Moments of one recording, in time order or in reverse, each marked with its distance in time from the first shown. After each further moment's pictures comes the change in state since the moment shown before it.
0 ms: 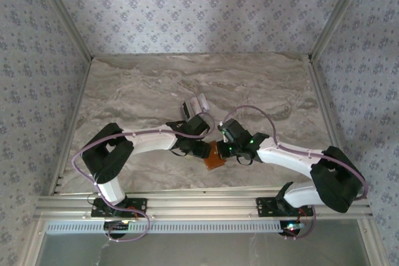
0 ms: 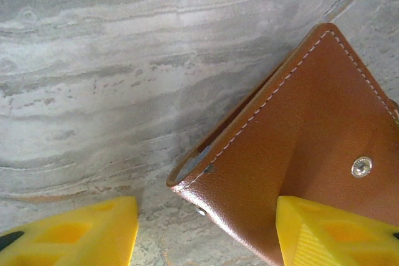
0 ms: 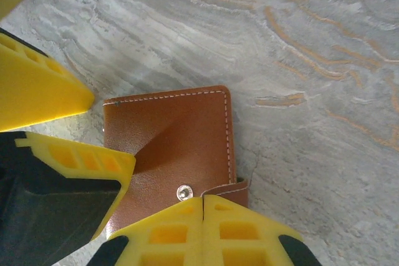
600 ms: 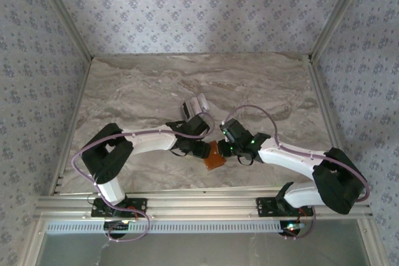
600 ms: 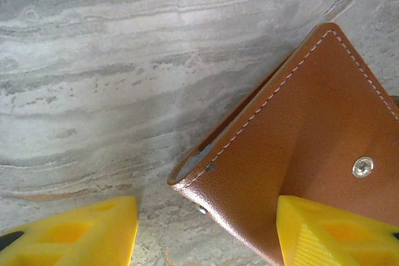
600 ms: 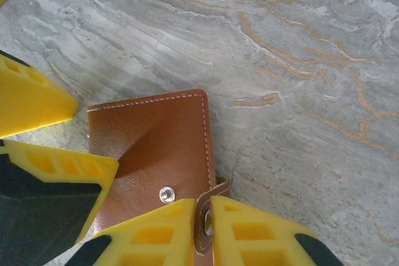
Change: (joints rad) left arm 0.000 -0.006 -0.004 0.000 -0.003 0.000; right arm -0.003 -0.027 -0.002 -0.026 0.050 0.024
